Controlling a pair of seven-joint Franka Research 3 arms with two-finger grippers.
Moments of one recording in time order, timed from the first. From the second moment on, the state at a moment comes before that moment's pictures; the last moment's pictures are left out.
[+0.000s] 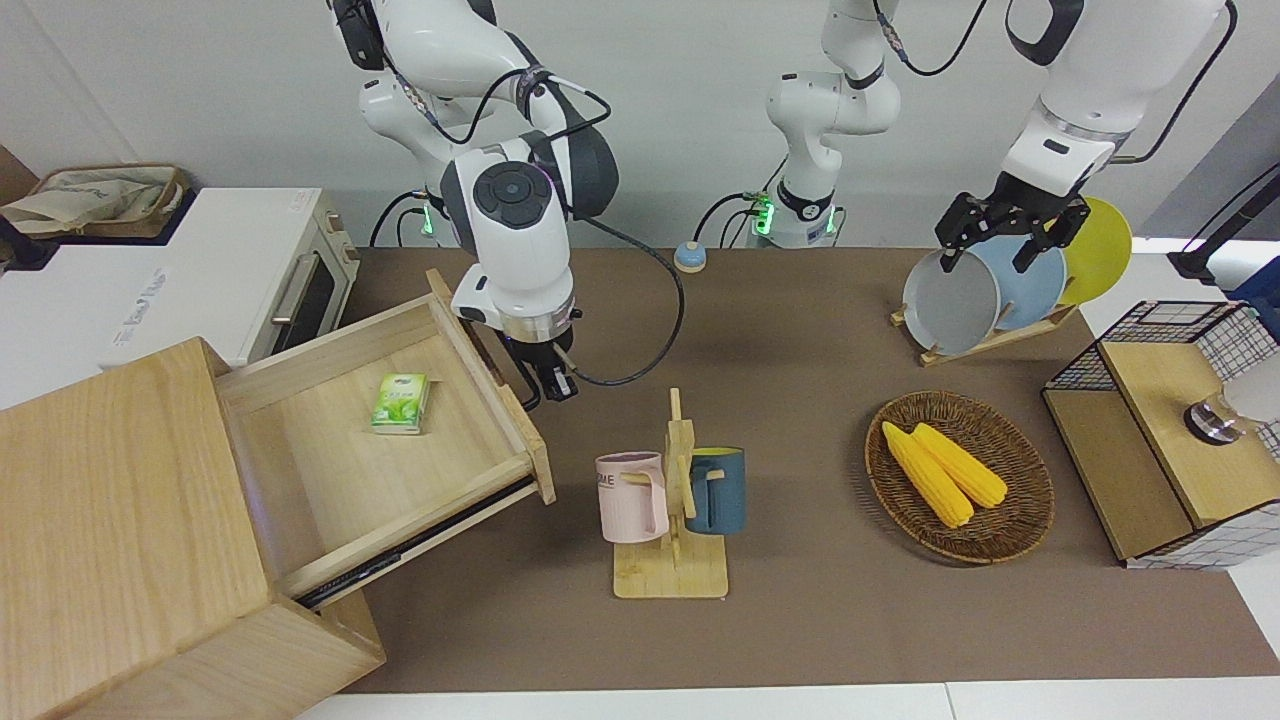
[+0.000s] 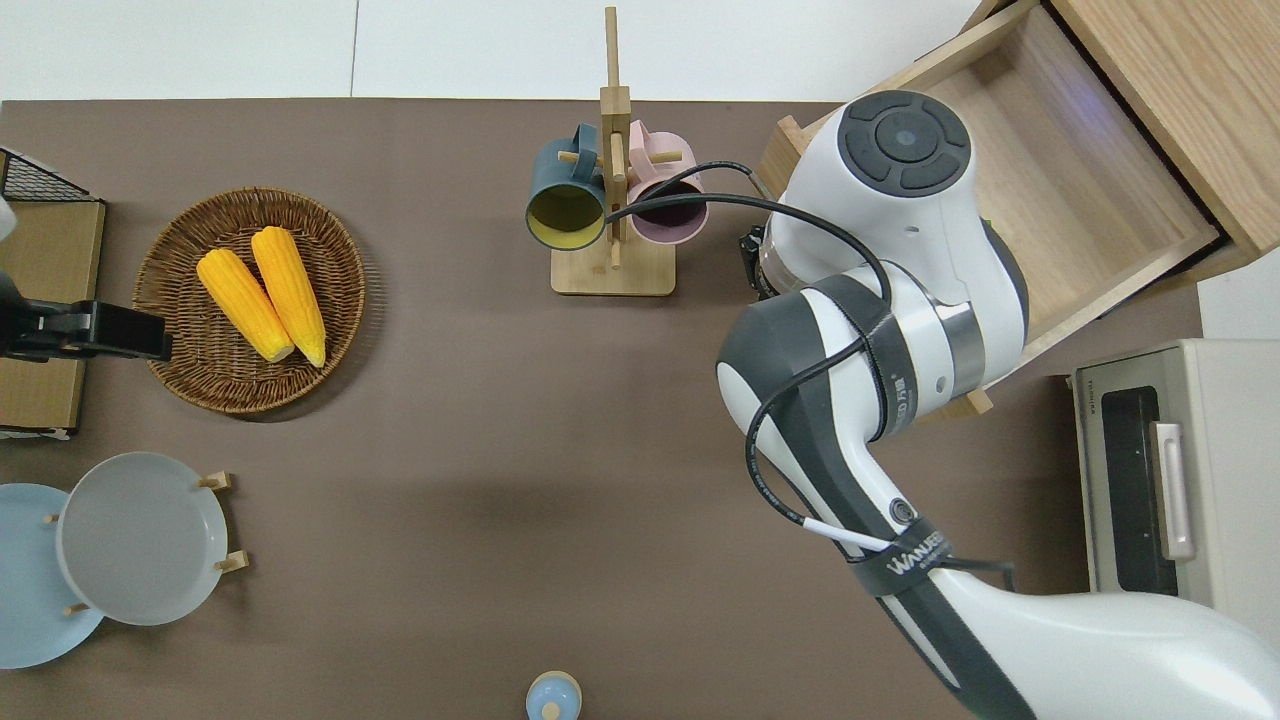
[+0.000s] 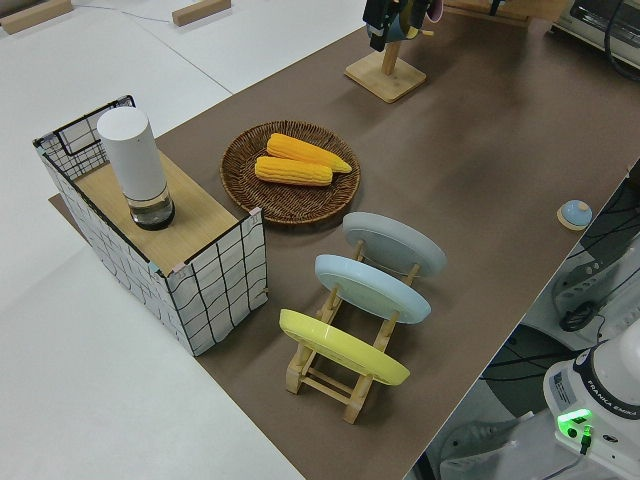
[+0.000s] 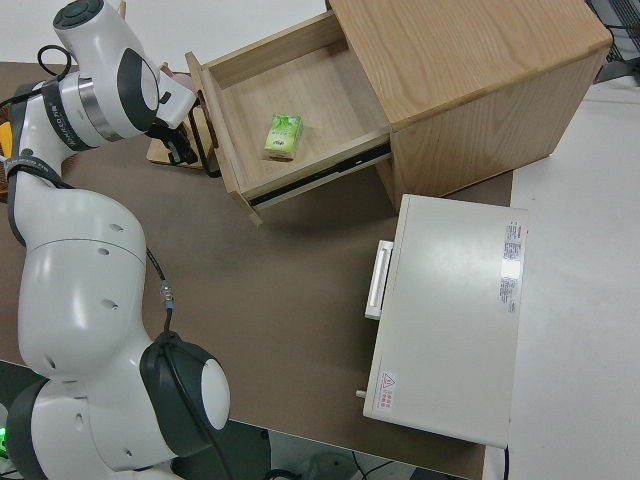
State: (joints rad) left arm -0.15 0.04 0.15 -1.49 -0.02 1.56 0.05; right arm 0.32 0.45 0.05 -1.34 -0.01 1.78 1.46
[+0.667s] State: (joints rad) left arm -0.15 0.04 0.15 -1.49 -0.02 1.56 0.05; right arm 0.24 0.46 0.05 -1.34 -0.01 1.86 1.38
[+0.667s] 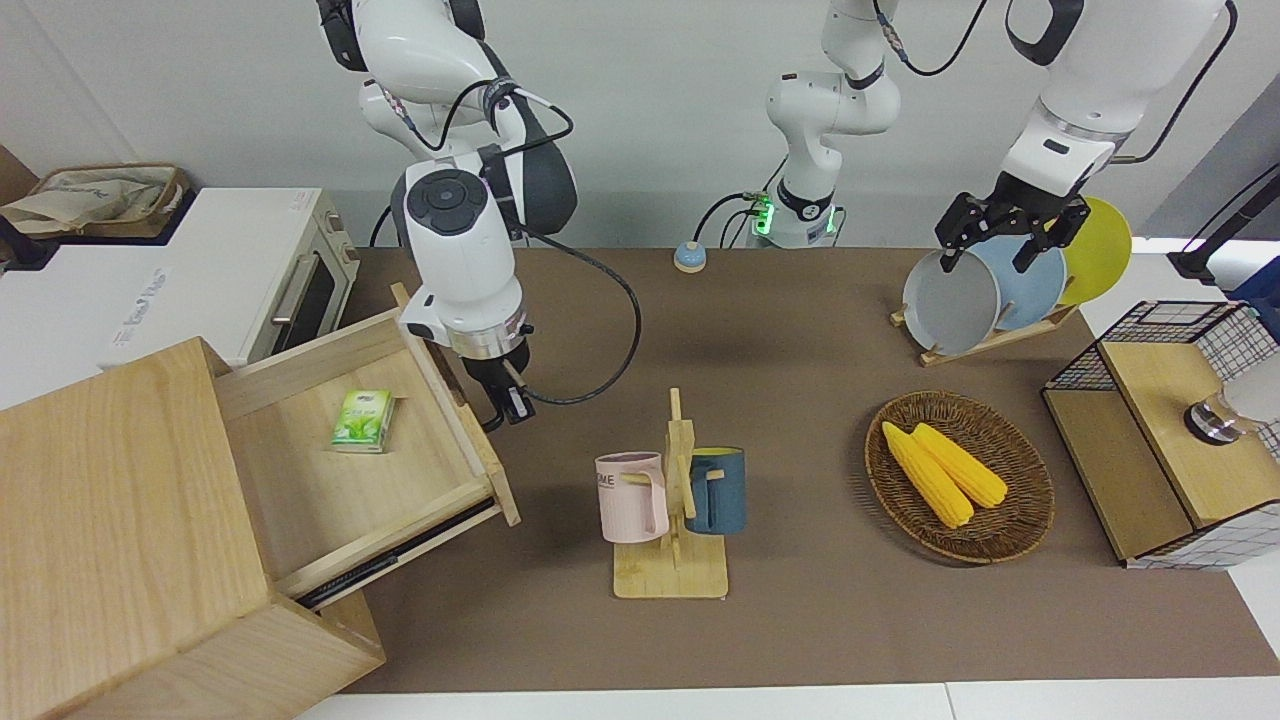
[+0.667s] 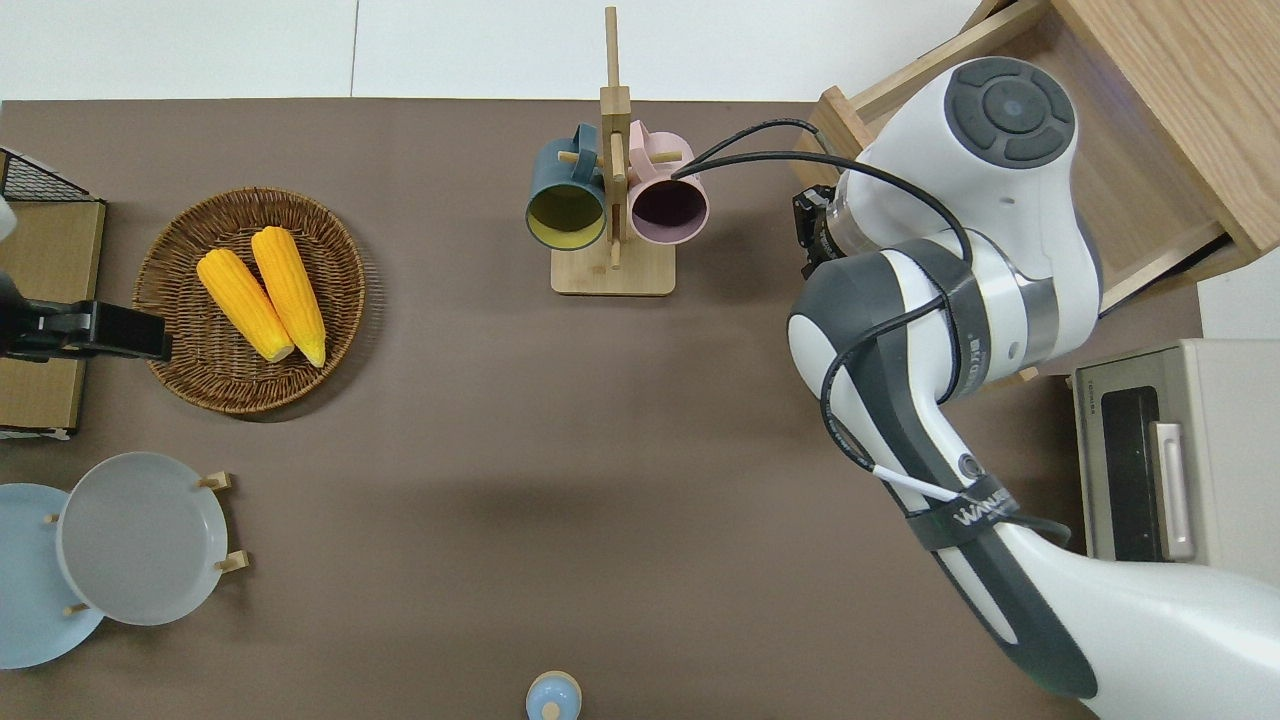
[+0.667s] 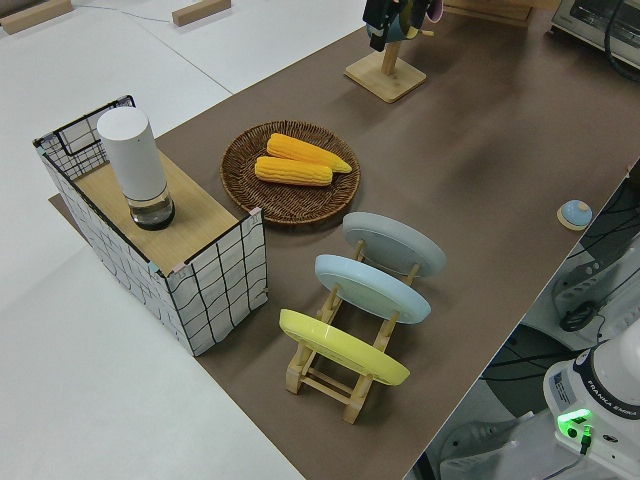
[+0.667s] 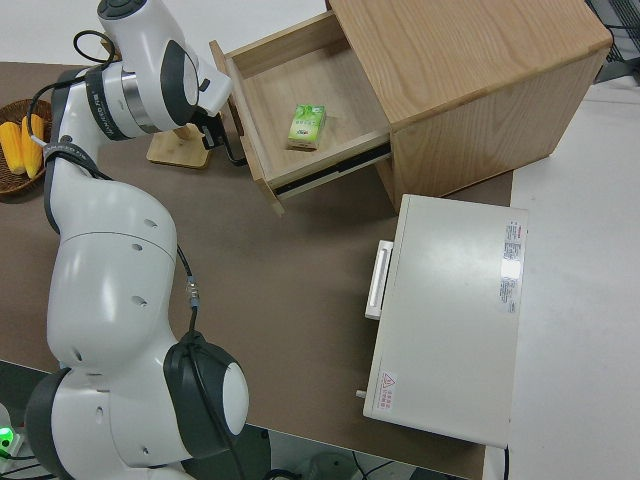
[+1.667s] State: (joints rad) left arm -0.15 0.04 0.15 -1.49 -0.02 1.56 0.05; right arm 0.14 0.46 0.04 -1.34 -0.03 1.98 1.16
